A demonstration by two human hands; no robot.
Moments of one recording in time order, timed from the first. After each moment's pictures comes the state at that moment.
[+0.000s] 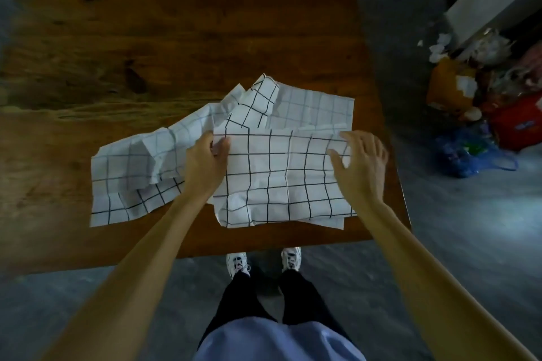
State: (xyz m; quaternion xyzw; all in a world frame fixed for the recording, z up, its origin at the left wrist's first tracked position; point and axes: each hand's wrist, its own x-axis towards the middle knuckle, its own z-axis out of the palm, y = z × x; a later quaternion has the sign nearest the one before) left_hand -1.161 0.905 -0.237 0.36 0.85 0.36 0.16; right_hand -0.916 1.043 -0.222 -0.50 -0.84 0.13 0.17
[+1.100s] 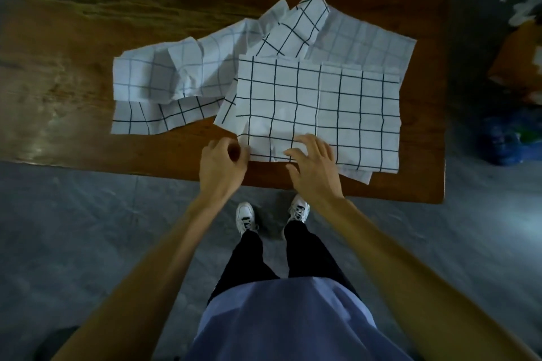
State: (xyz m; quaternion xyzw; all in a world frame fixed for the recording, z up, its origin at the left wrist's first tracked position) left_hand -1.092 0.796 -0.303 0.25 0.91 0.26 0.22; right_hand -0.941 0.922 -0.292 -0.31 -0.93 0.20 -0.04
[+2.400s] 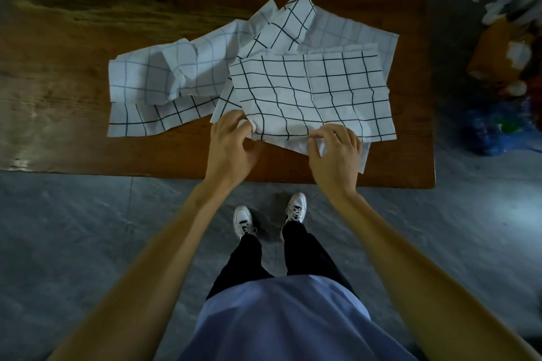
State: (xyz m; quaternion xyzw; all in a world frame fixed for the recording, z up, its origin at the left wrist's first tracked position) left_hand -1.089 0.812 -0.272 0.46 0.82 0.32 0.10; right_hand -0.925 0.928 -0.277 -0.45 -0.85 0.21 0.16
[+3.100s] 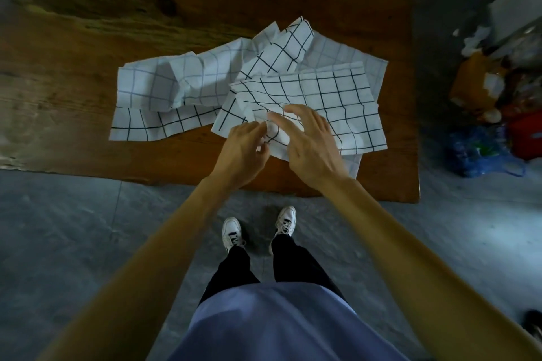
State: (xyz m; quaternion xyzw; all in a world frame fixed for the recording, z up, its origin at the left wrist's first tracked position) left_hand -1.089 0.834 -0.258 0.53 0.77 0.31 0.13; right_hand -0.967 0.935 -0.213 -0.22 -0.95 0.19 0.10
